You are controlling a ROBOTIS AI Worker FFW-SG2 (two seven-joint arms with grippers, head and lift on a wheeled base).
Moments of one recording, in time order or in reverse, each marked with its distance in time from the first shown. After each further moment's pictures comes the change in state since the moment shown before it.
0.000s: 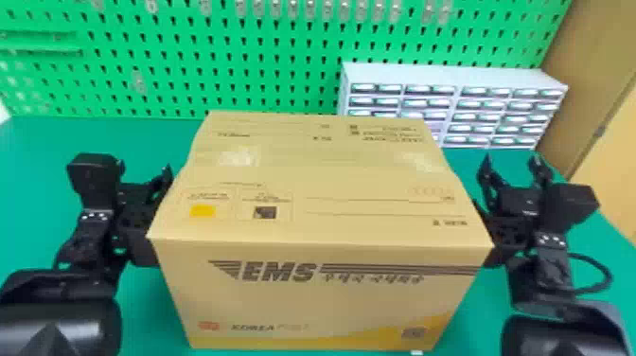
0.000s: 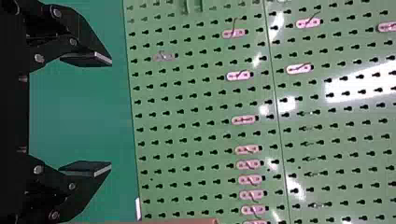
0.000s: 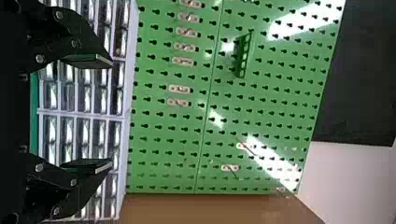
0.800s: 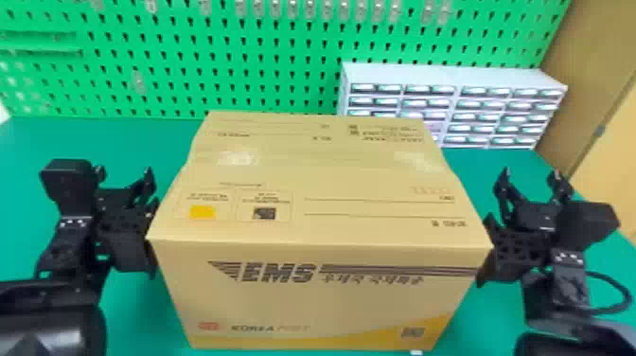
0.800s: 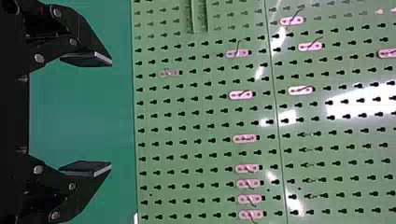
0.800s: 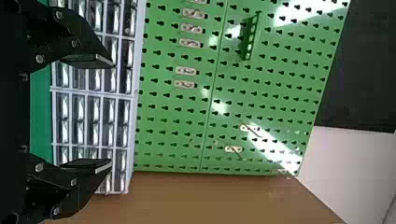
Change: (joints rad) left arm 0.025 0.001 0.048 -0.017 0.034 0.000 0.000; right arm 0.044 0.010 -0.053 -0.013 0.013 -0.024 0.000
